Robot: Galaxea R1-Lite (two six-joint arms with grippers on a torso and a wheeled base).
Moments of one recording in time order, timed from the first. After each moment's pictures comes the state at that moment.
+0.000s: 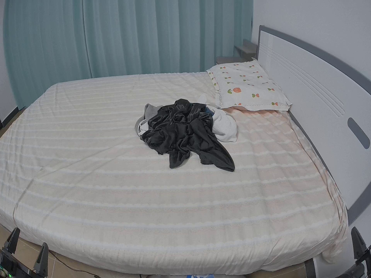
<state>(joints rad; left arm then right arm) 0.00 0.02 -0.02 0.00 0.00 0.00 0.01 0.11 -0.15 0.04 0.06 0.03</state>
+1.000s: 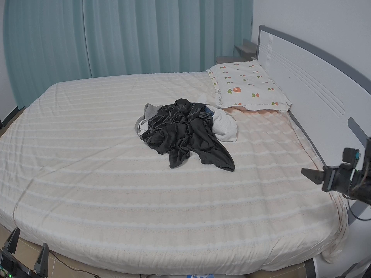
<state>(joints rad) 0.00 0.02 -0.02 0.00 -0.01 0.00 0.15 1.46 -0.46 -0.60 0.06 0.20</state>
